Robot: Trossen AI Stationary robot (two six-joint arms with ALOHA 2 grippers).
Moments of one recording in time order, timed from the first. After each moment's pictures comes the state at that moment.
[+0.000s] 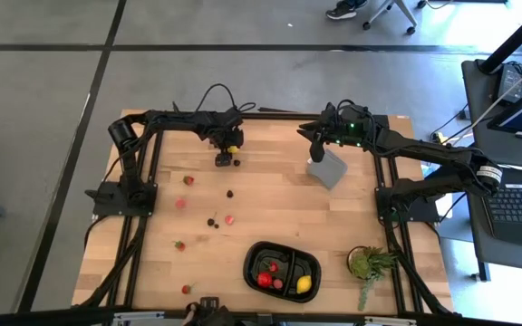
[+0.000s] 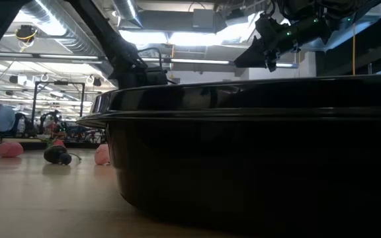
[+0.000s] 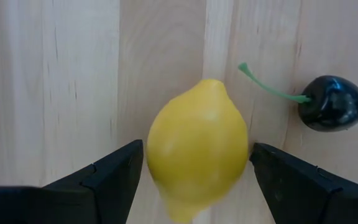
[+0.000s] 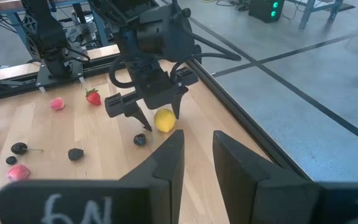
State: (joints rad) left arm 0.63 1.88 1.10 -0.50 0.02 0.57; right arm -0.50 1.17 0.76 0.08 -0.13 0.01
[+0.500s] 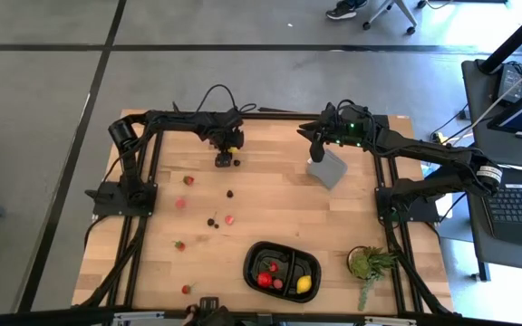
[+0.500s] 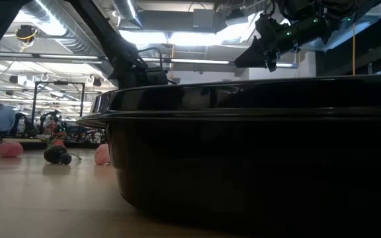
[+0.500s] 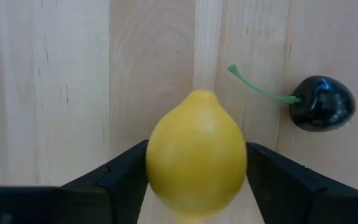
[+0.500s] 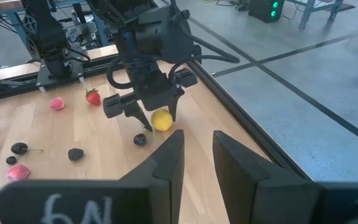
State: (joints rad) left arm 0.63 1.88 1.10 -0.51 0.03 0.58; right arm -0.50 1.17 0.76 0.08 -0.13 0.01
